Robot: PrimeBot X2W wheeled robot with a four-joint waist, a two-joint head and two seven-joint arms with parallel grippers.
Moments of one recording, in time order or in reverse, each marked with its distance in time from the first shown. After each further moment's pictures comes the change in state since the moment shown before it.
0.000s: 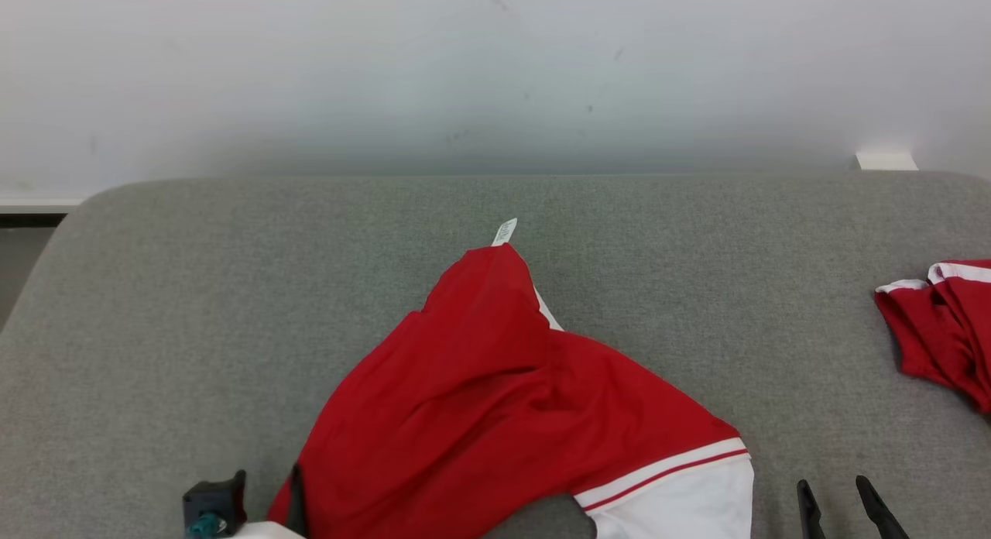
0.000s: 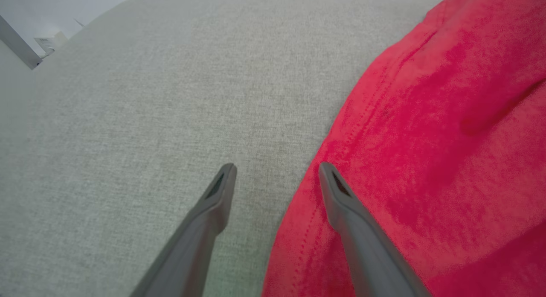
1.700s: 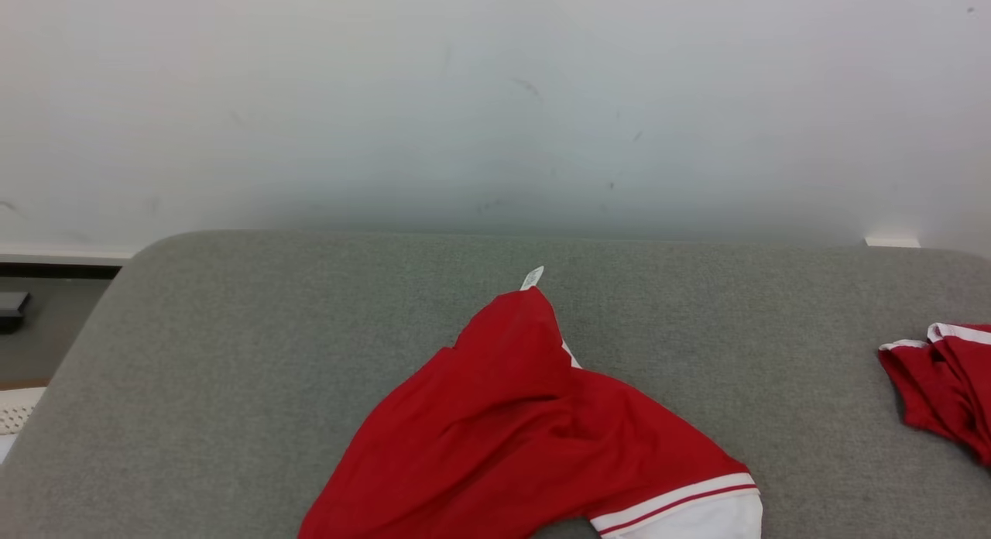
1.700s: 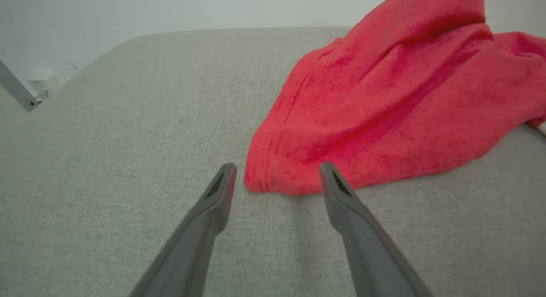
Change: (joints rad) left arm 0.408 -0.252 0.480 -0.230 0.603 -0.350 -0.001; right arm 0.074 -0.039 0.083 0.026 0.016 0.000 0.000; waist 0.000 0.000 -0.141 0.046
